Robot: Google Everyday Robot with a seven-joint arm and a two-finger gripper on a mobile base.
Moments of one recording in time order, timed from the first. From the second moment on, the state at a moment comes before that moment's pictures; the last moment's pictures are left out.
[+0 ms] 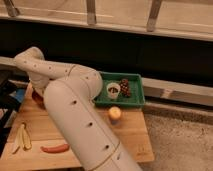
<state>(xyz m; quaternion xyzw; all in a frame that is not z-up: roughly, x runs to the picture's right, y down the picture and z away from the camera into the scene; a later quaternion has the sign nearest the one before) -0.343 0.020 0.866 -0.34 0.08 0.29 0.89</state>
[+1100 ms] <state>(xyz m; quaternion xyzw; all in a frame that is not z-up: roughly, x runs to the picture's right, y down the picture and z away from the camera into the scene) -0.352 0.016 0.881 -0.42 -0.04 0.32 0.85</state>
